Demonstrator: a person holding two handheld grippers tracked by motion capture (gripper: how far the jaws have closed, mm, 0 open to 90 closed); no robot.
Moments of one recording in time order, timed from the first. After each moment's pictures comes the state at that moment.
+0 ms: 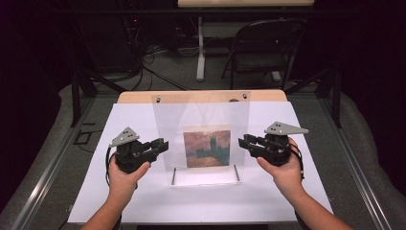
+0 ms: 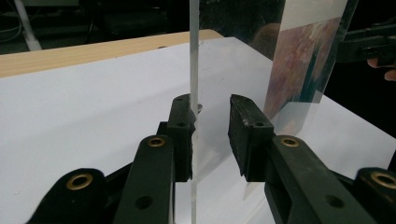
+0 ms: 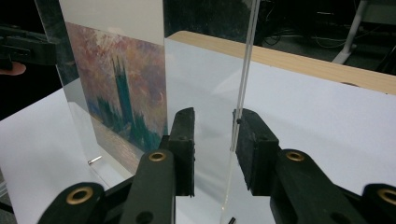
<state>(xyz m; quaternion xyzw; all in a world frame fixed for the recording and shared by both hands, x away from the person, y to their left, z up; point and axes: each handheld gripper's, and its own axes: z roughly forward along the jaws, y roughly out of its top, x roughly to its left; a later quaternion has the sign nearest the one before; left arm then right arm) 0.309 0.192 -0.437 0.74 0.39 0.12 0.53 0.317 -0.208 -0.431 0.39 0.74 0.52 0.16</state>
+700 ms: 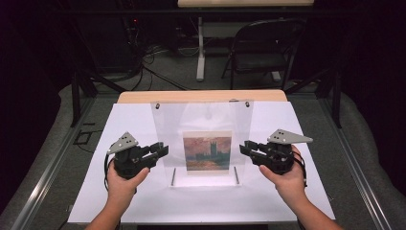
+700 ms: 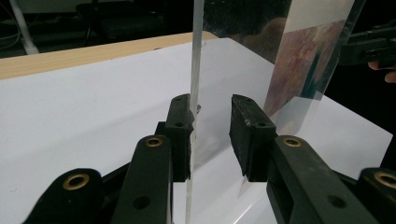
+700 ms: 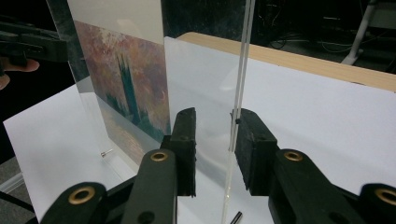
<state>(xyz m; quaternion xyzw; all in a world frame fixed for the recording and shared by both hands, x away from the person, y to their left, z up) 0.298 0.192 -0.439 0.74 0.38 0.13 0.53 0.299 -0.211 -0.435 0.38 0.74 0.53 0.16</state>
